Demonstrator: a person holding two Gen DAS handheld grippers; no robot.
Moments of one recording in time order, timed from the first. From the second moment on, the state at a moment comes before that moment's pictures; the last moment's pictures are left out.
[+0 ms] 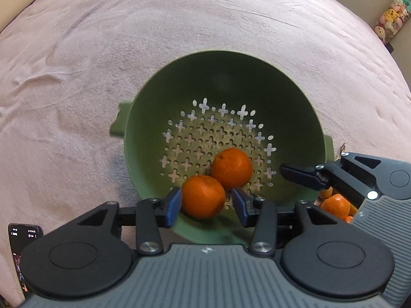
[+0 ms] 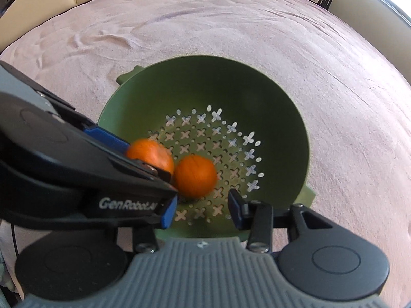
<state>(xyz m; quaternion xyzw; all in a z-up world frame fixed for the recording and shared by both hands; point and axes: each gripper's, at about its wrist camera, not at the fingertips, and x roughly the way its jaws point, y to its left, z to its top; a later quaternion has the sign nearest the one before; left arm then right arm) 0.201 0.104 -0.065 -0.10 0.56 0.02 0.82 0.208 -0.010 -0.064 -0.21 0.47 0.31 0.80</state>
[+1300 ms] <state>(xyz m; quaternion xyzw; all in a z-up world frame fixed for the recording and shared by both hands) 0.153 0.046 -0.002 -0.08 0.40 -0.07 0.91 0.119 -0.149 0.001 -0.03 0.39 0.04 0.92</state>
